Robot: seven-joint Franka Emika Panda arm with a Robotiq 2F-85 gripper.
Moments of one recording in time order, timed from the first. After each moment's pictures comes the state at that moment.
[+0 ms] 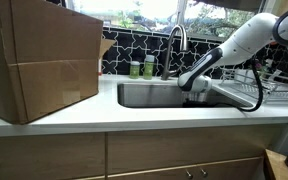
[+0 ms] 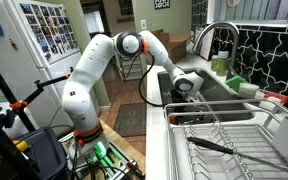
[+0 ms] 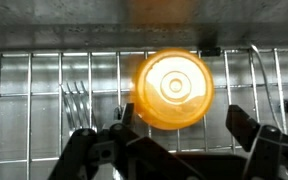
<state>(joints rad) -0.27 0.73 -0.15 -1.79 0.40 2.11 0.14</state>
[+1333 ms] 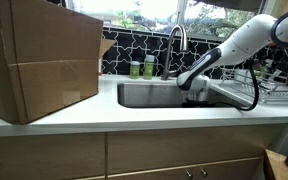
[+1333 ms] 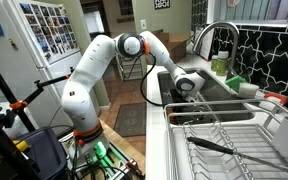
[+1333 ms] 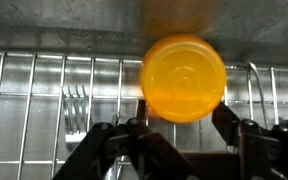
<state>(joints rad) -0.29 0.75 -0.13 -1.74 0.38 2.02 0.07</state>
